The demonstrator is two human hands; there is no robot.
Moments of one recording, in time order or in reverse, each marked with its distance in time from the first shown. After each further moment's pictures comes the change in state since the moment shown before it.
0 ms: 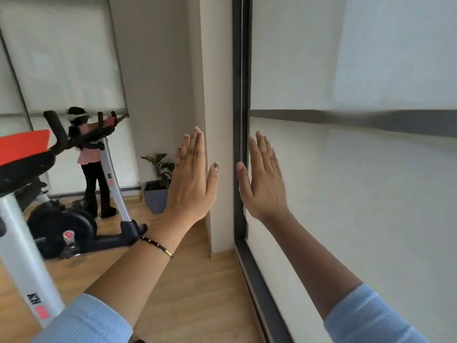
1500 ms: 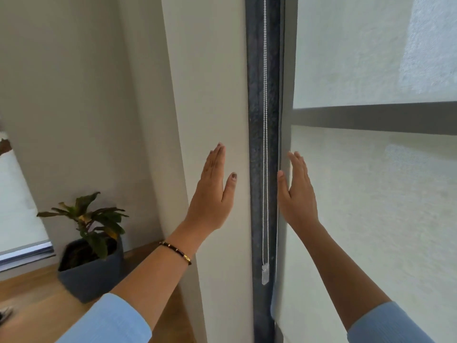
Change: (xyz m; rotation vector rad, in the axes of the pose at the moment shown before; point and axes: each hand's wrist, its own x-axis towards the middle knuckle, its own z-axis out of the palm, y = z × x) left_hand 0.450 -0.588 0.730 -0.576 -0.212 0.083; right_hand 0.483 0.512 0.730 -0.022 0.183 0.410
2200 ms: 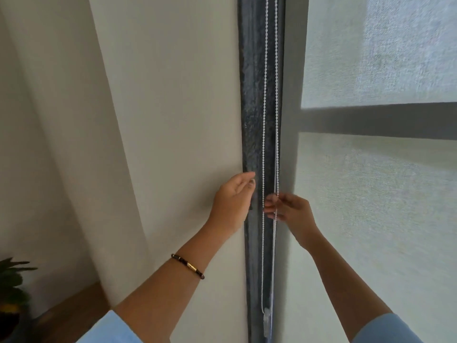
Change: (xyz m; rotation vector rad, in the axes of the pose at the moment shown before) left_hand 0.146 -0.136 0.133 -0.884 -0.307 -0.428; right_hand 0.103 0.137 0.130 0.608 -0.042 0.519
